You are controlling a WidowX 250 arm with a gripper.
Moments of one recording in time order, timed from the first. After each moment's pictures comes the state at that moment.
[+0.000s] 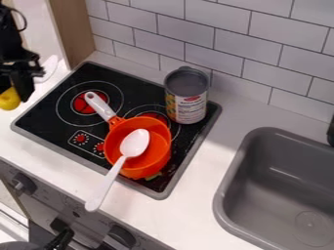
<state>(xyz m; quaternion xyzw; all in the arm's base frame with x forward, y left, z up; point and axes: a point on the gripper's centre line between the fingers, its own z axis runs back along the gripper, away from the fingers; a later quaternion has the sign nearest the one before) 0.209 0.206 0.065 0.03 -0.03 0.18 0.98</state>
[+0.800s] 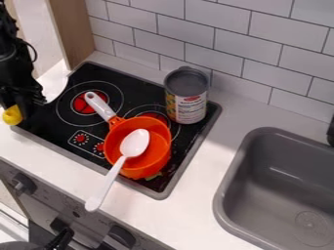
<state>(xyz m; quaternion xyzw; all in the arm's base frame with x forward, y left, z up) 0.219 0.239 0.012 0.08 -0.03 0.08 0.99</state>
